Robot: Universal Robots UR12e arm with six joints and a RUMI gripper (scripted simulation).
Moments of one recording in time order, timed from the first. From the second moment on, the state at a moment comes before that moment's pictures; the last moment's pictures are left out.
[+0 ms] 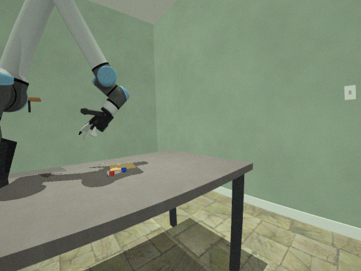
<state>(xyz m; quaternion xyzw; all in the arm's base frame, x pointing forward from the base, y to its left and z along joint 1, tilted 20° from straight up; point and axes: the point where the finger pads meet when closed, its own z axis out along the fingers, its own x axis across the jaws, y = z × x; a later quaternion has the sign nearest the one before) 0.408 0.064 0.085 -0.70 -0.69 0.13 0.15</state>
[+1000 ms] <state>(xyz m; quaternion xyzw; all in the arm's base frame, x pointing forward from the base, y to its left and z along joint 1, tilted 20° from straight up) 0.471 -0.128 0.104 -0.74 -0.66 -0.05 -0.13</state>
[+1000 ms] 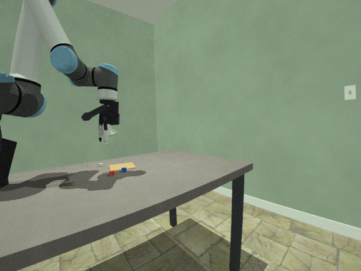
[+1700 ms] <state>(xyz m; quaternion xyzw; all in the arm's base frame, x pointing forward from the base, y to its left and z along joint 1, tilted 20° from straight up) 0.473 -0.147 0.109 -0.74 -0.65 -0.07 -0.16</state>
